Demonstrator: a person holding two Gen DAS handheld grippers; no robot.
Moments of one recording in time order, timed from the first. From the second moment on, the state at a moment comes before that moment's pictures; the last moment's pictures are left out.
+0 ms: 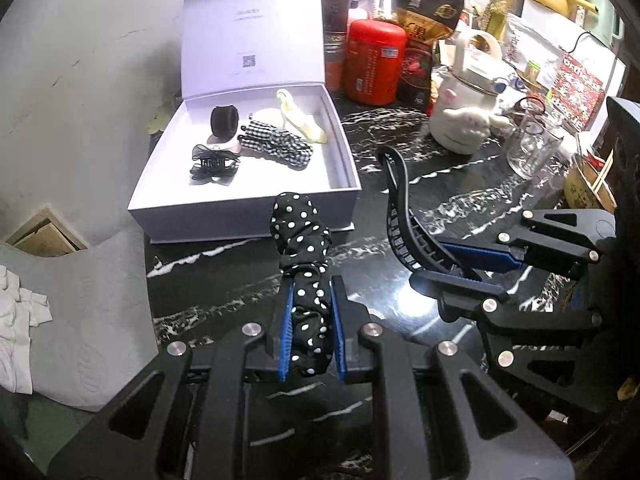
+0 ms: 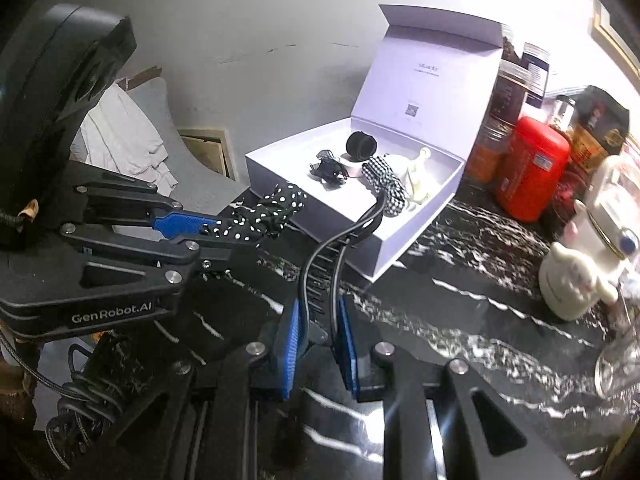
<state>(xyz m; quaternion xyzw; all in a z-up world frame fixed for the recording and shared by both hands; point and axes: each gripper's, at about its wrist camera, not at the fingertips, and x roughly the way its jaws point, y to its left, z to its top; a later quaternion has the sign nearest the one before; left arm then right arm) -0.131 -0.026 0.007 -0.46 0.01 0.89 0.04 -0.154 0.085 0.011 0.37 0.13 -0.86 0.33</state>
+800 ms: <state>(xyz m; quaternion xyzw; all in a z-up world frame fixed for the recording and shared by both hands) -0.189 -0.071 0.016 -0.45 -0.01 0.89 0.03 -0.216 0.040 0.020 0.36 0.16 -0.85 0.36</state>
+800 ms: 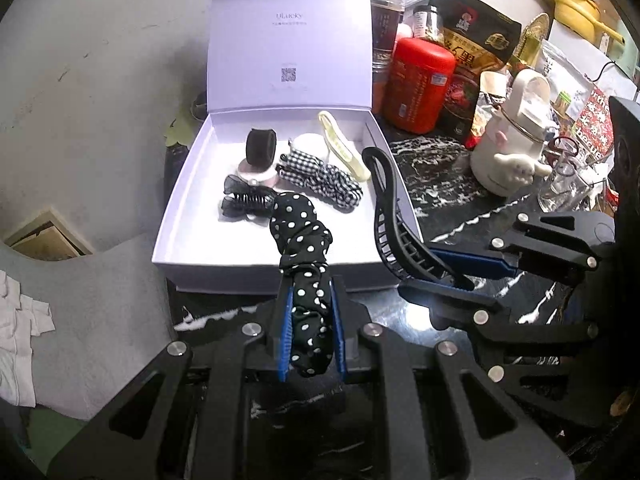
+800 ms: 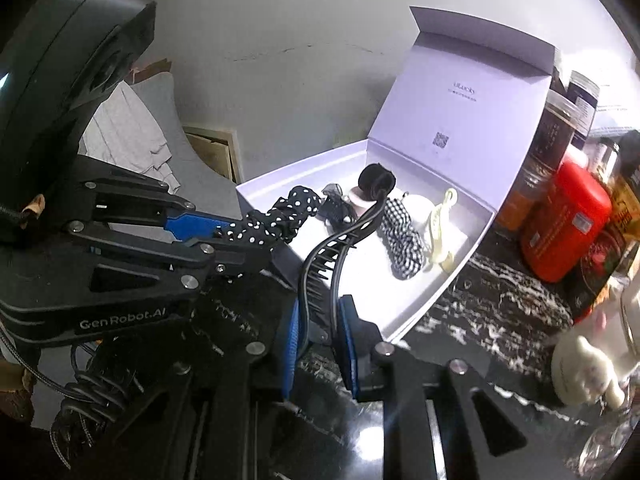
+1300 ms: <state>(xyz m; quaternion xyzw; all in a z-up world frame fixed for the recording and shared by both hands) -0.236 -0.094 0.028 -0.44 -0.03 0.90 0.00 -0.266 0.024 0.038 0.34 0.15 -0.85 0.38</state>
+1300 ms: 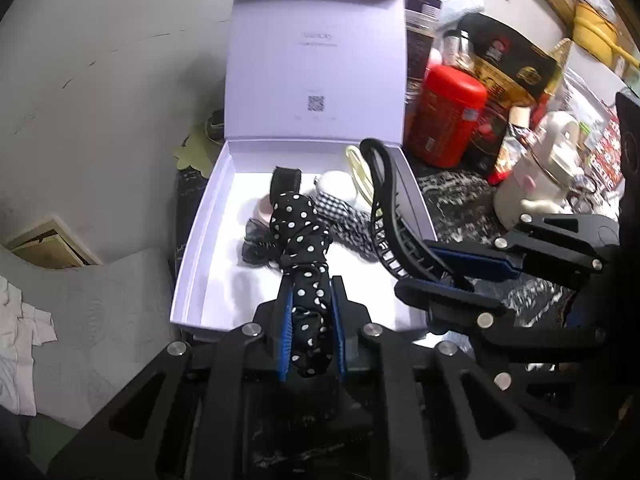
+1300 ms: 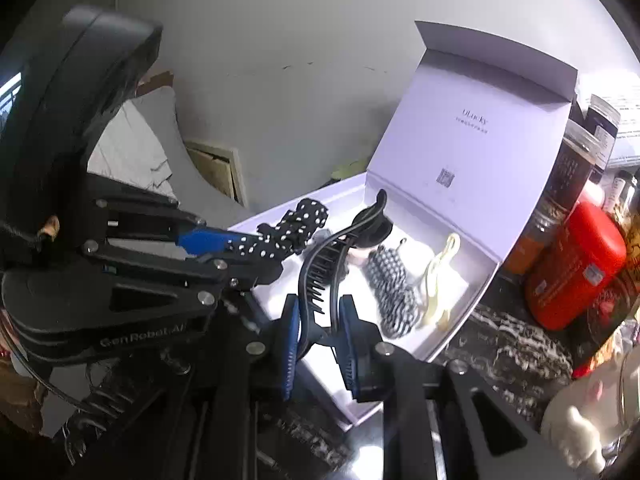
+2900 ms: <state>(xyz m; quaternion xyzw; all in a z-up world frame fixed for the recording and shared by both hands) -0.339 -0.142 -0.026 -0.47 -0.09 0.88 -0.05 -0.390 0.002 -0.007 0.39 0.13 -0.84 0.36</state>
